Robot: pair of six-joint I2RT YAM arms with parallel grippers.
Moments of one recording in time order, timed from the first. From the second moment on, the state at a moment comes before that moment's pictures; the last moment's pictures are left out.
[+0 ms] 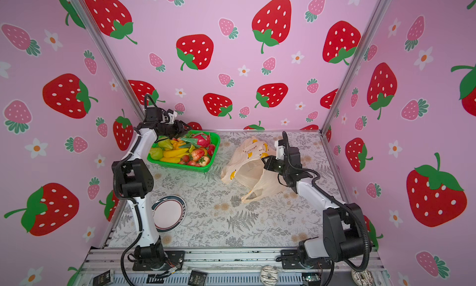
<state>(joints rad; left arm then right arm) 0.11 2.25 2.14 -0.72 0.69 -0.36 0.34 1.40 0.83 0.12 -0.44 0.56</state>
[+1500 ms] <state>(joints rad) 0.10 2.10 1.81 -0.59 0.63 -0.39 0.34 1.46 0.81 0.15 -0.48 0.55</state>
